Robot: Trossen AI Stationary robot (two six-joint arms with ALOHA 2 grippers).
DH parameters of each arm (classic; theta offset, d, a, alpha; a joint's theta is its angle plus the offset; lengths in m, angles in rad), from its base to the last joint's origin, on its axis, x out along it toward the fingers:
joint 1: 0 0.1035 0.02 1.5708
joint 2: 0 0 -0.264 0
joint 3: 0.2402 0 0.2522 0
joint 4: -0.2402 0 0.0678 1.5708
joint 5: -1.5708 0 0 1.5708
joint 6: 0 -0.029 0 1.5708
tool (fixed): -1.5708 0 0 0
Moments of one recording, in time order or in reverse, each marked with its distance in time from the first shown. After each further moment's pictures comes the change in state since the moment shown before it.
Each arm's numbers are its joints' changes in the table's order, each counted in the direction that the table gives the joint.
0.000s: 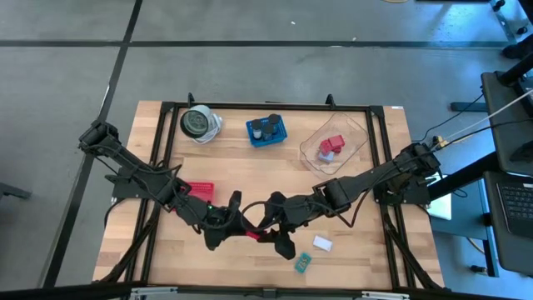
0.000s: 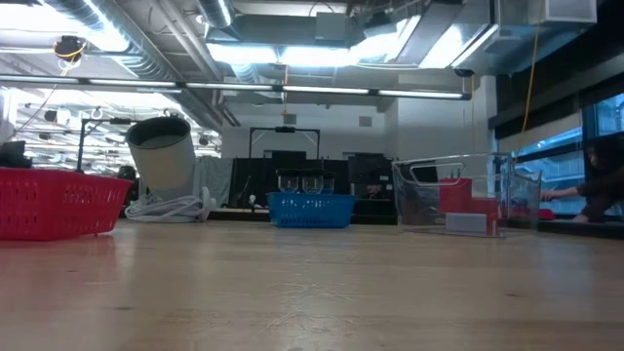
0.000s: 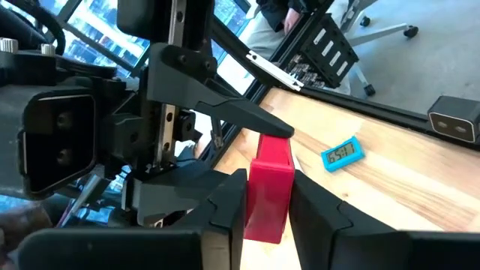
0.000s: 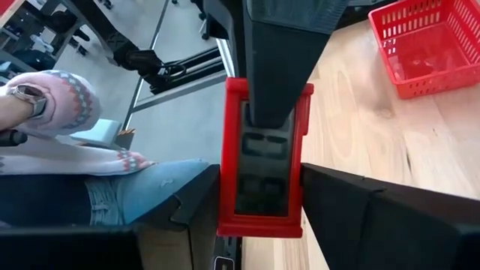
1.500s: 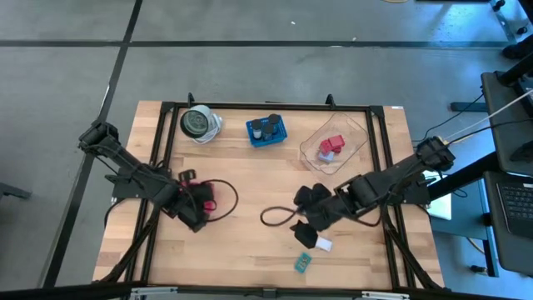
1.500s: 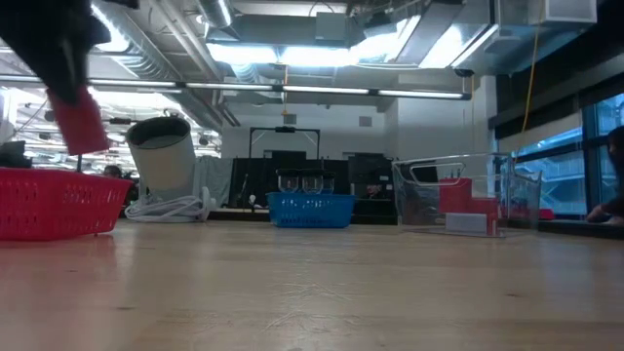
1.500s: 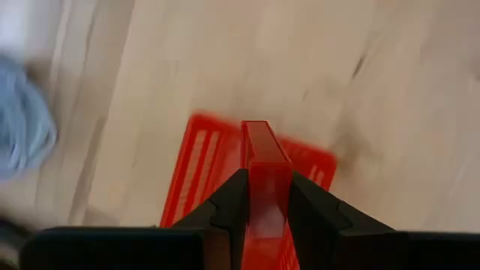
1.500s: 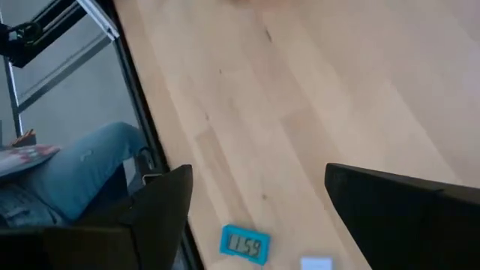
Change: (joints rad) left arm -0.033 0.000 0.000 -1.162 -0.089 1.574; right arm 0.076 0.148 0.000 -0.576 0.195 -0.367
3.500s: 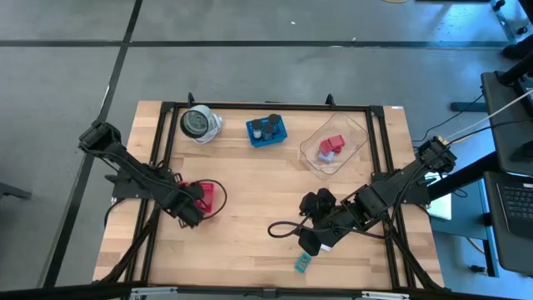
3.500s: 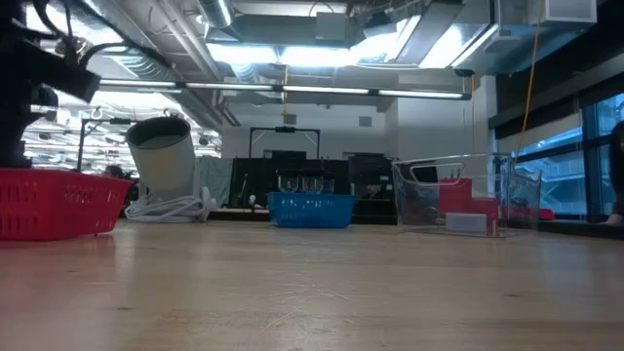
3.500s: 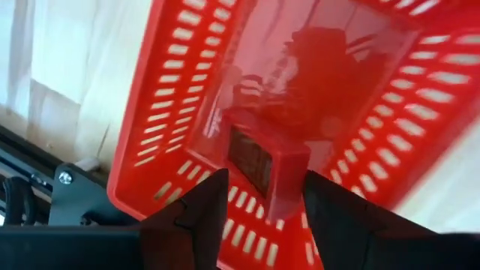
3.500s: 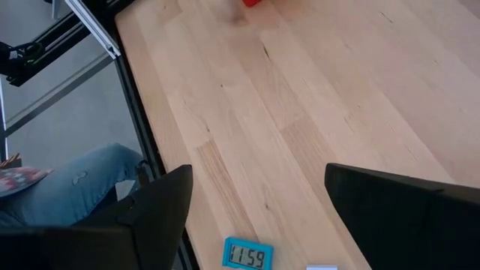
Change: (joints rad) left arm -0.006 0.000 -0.286 0.045 0.242 0.193; right arm 0.097 -0.001 0.000 0.001 0.157 -0.073
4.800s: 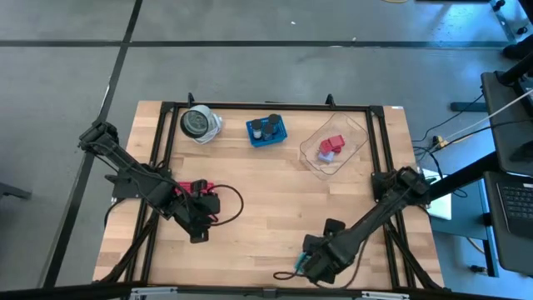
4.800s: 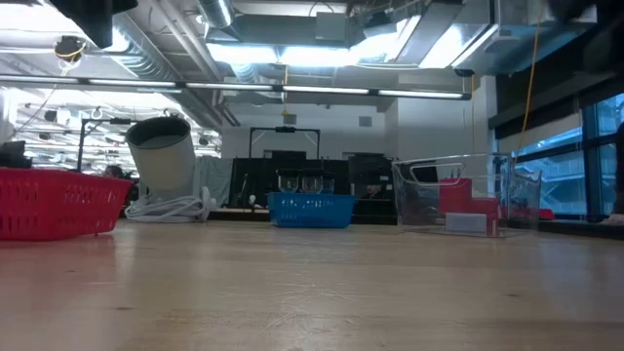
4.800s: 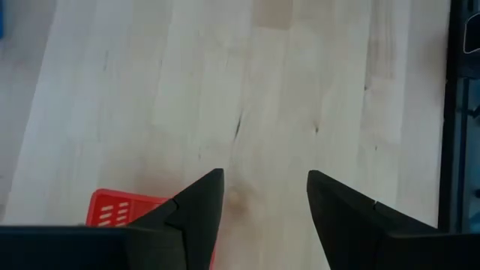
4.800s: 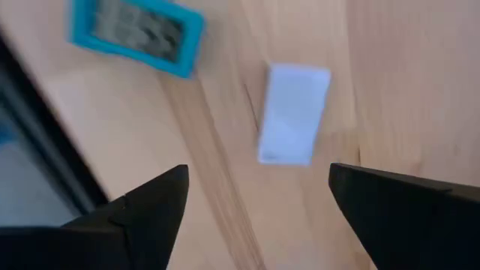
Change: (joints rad) left arm -0.028 0.000 0.396 0.156 -0.166 -0.328; right arm 0.129 -0.377 0.000 -0.294 -0.372 0.027
